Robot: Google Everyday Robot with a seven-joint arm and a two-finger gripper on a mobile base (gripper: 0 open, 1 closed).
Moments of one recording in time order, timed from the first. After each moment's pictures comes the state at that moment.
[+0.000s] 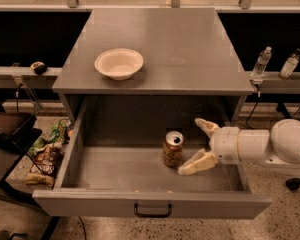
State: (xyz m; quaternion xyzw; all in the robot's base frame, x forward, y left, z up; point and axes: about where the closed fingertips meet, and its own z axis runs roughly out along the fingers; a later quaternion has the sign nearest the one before) arm 0.513 -0.119 0.711 -0.48 0.70 0.26 0.46
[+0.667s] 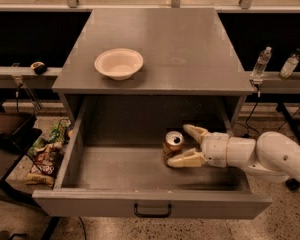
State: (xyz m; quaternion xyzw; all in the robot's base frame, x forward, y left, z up) arm 0.539 -0.104 0.677 -0.44 0.68 0.30 0.50
